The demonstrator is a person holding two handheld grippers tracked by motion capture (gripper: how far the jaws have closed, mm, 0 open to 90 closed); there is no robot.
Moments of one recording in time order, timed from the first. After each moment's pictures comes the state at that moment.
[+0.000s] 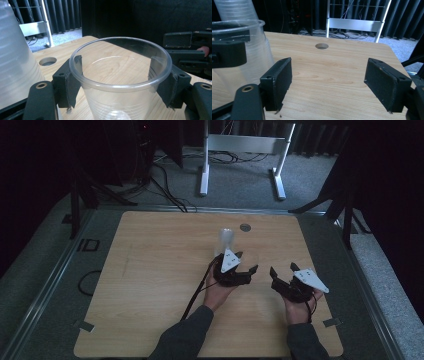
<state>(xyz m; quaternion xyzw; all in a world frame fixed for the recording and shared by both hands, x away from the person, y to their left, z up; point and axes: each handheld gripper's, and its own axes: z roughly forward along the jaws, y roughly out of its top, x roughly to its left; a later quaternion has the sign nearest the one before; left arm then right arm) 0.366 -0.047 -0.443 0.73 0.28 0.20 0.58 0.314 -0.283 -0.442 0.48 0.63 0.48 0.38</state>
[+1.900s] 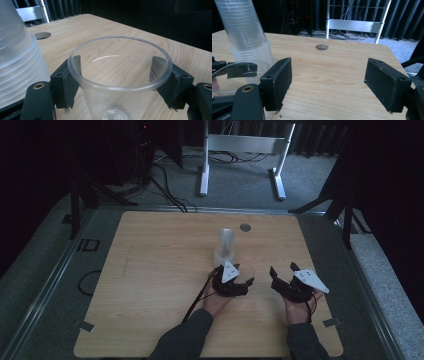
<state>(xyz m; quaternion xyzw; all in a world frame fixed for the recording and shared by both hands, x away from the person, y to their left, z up) 0.360 -0.049 -0.488 0.76 0.29 0.19 0.55 0.314 -0.282 -0.441 0.48 0.63 0.48 0.38</state>
